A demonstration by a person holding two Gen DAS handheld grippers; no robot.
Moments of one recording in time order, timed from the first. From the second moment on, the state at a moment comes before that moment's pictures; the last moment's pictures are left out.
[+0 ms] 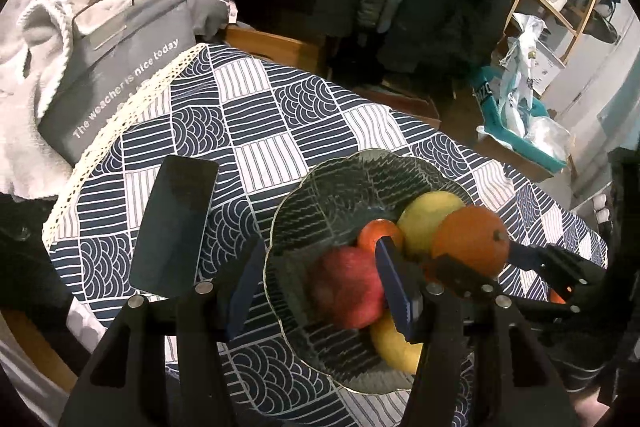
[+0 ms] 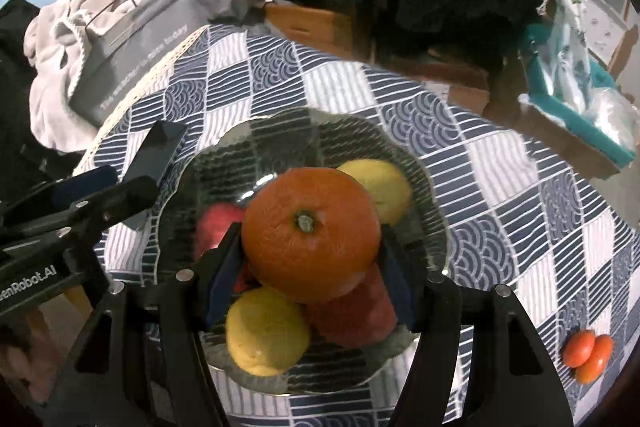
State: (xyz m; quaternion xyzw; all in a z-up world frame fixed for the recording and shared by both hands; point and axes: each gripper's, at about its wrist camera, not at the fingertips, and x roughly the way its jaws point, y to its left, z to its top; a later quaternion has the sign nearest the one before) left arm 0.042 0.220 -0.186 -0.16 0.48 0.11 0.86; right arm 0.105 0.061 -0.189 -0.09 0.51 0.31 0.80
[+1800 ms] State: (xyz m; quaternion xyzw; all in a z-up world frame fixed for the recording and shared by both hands) left arm 0.025 0.124 -0.085 -0.09 0.40 0.04 0.91; right arm 0.061 -0.059 -0.038 -0.08 0.34 0.19 0.92
